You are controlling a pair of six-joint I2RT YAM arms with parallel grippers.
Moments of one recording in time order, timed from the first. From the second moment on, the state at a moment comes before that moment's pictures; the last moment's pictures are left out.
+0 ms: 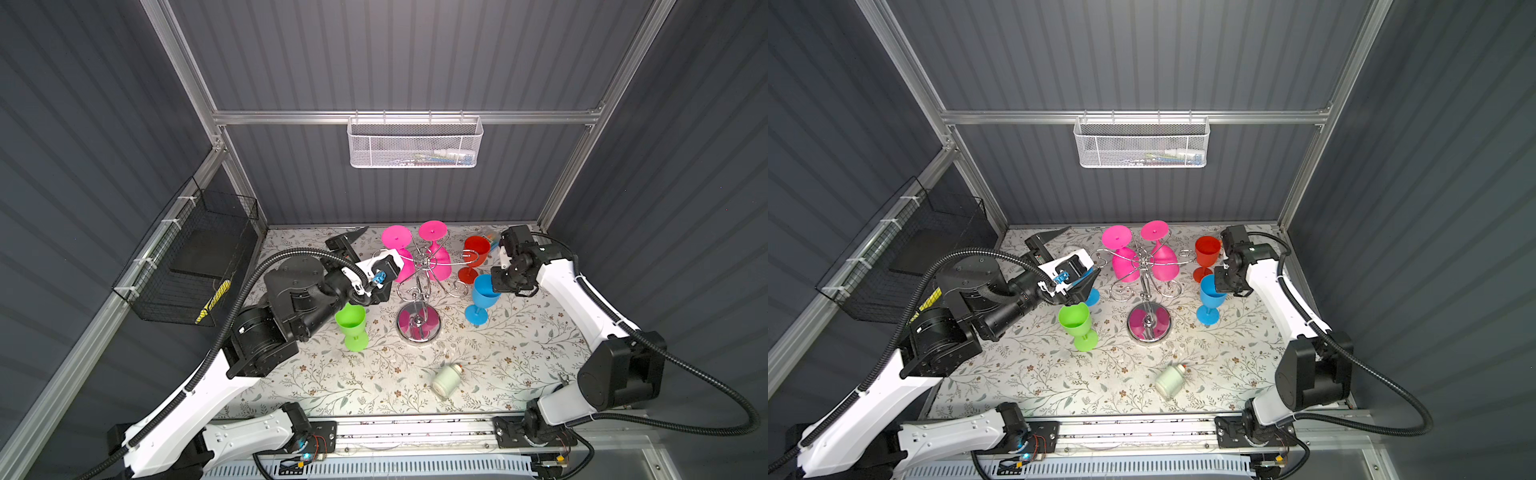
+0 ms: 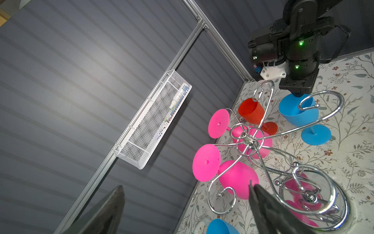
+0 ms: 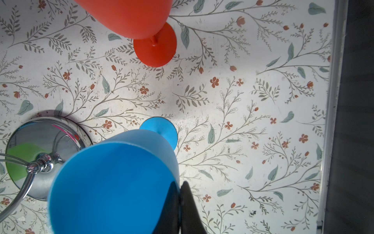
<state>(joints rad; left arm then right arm) -0.97 1.01 1.46 -0.54 -0.29 0.79 0.18 1.53 1.37 -1.04 0.09 0.16</state>
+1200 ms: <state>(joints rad) -0.63 1.18 1.64 -0.60 -0.10 0.31 0.17 1.29 1.46 -1.10 -0.02 0.19</state>
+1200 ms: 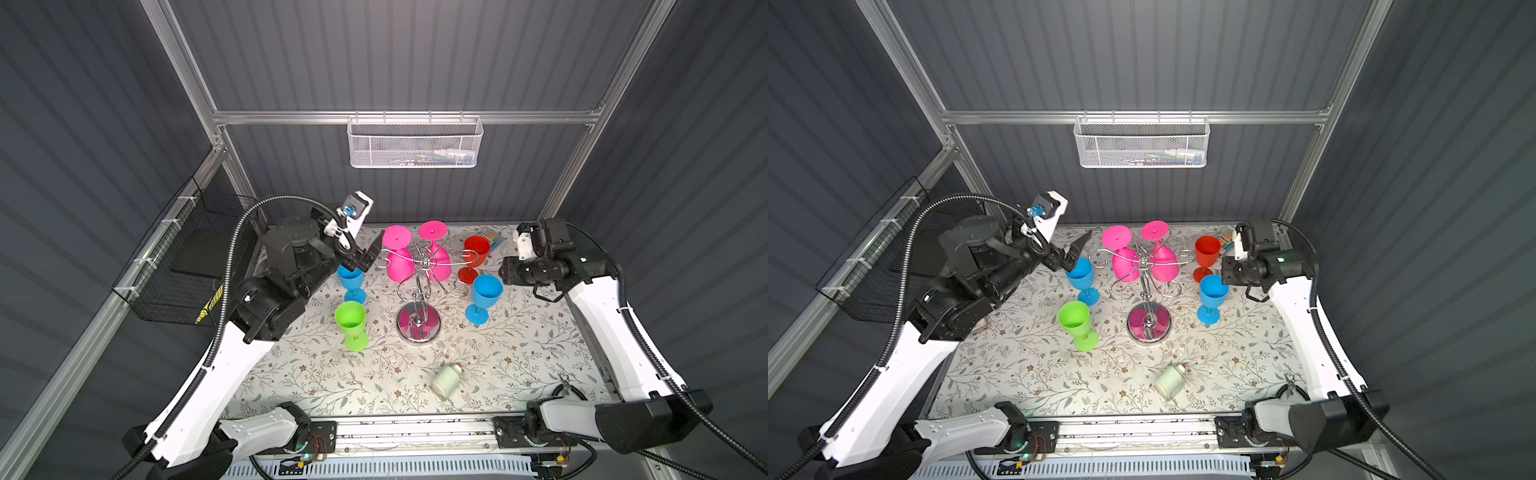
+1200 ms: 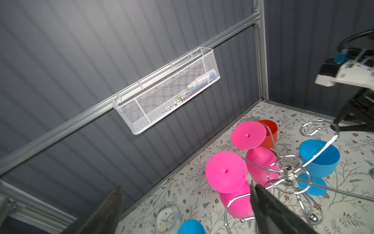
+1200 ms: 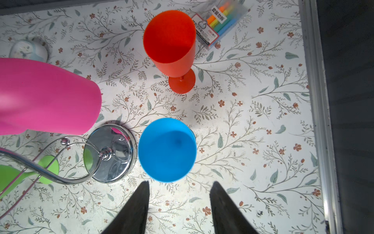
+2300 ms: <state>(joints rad) -0.26 1.38 1.42 -0.31 0.77 -0.55 0.14 1.18 1.39 -1.10 -0.18 0.21</state>
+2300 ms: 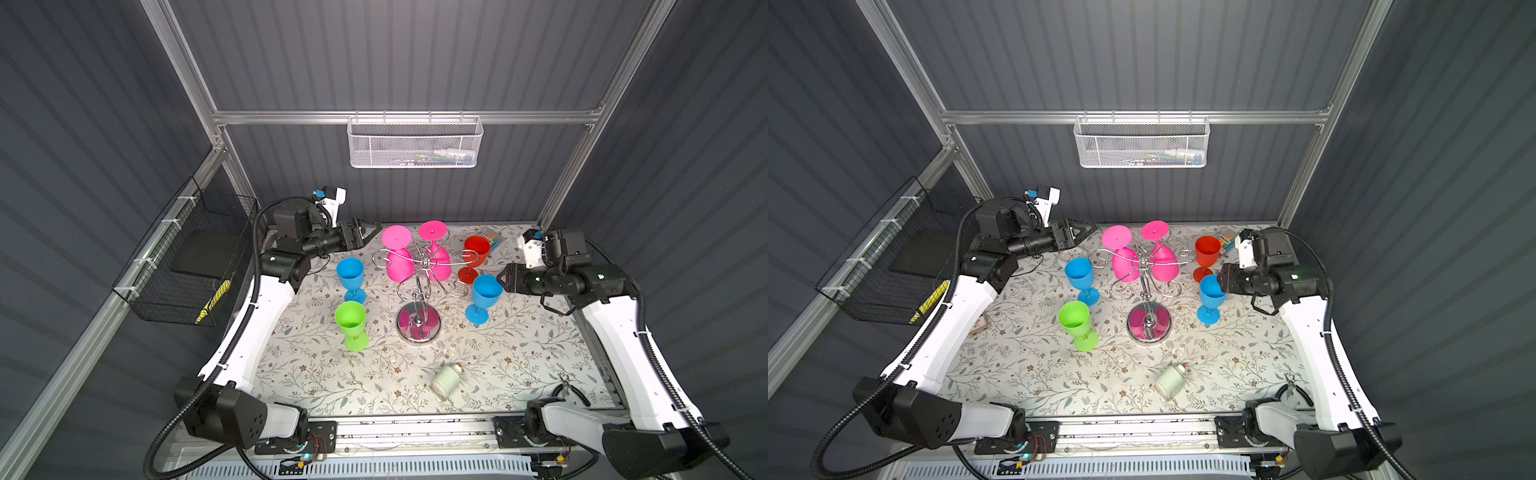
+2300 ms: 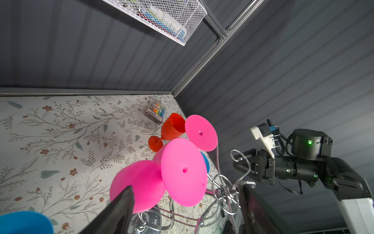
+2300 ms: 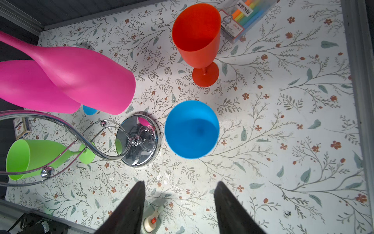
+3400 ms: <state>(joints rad) -0.26 1.50 1.36 -0.21 0.94 -0.72 0.14 1.19 1.39 -1.10 -0.19 0.20</state>
